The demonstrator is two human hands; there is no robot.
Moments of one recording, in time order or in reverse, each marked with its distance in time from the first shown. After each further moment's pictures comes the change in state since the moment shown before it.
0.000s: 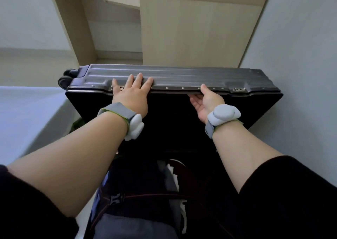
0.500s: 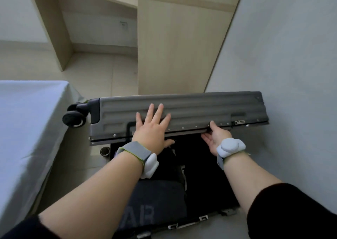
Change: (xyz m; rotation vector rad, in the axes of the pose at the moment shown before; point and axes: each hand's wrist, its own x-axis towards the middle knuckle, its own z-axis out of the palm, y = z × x) left_hand -0.166 -0.005 0.017 -0.176 -0.089 0.339; right_hand -0.160 0.067 -0.080 -0.109 0.365 0.040
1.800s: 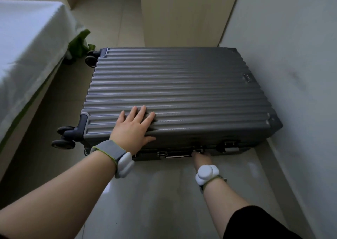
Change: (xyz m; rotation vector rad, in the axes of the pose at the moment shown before) left_hand -0.145 0.059 0.194 0.135 -0.267 -0.149; right_hand 0.002 0.255 -0.209 -0.671 0.099 0.275
